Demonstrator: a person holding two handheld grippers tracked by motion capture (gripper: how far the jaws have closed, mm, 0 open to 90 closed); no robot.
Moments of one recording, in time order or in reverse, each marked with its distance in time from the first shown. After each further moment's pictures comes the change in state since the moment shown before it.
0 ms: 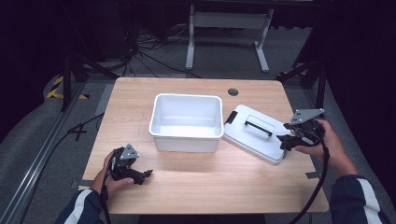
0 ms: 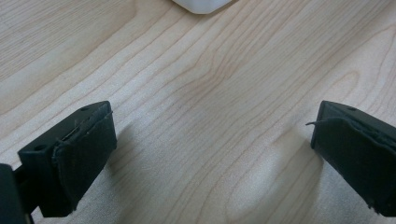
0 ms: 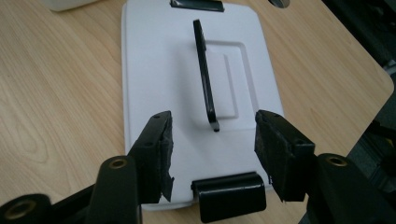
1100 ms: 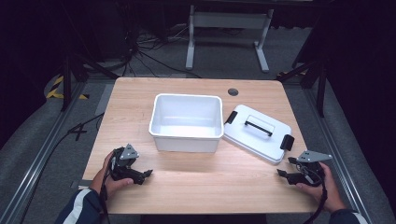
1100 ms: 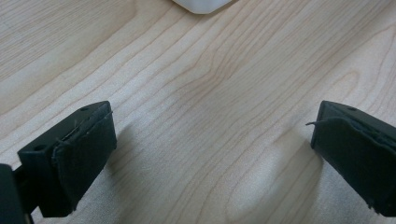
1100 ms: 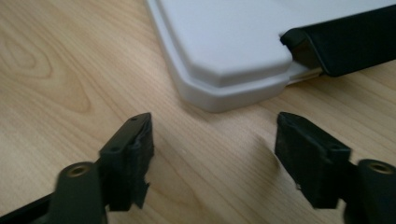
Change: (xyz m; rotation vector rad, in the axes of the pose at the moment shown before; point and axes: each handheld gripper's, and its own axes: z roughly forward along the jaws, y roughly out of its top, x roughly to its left) left arm 0.000 0.000 0.000 0.004 -0.001 0.002; right arm 0.057 -0.126 0.049 -0.124 0.038 0.314
